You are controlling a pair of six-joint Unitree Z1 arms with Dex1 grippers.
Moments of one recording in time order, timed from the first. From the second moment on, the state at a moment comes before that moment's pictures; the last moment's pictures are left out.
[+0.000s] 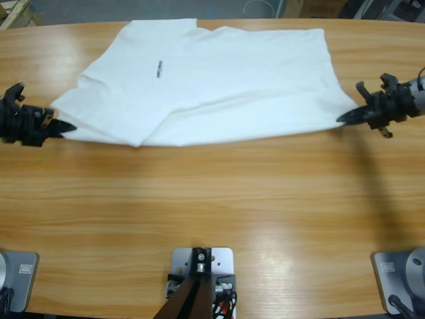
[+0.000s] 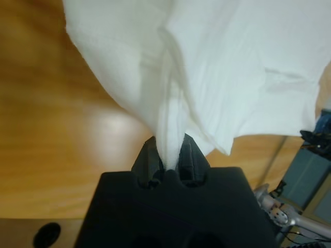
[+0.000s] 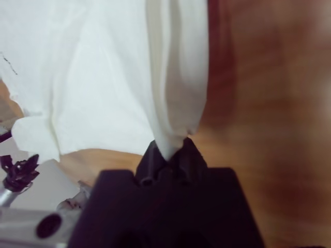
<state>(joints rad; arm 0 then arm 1) -0.09 1.54 -0.63 0.22 -0.47 -0.64 -0.12 1.79 -0.86 0.46 0.61 0.38</state>
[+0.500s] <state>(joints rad) -0.18 1.30 -0.47 0.29 -0.40 -0.79 -0.12 1.62 -0.72 0.59 0.60 0.46</state>
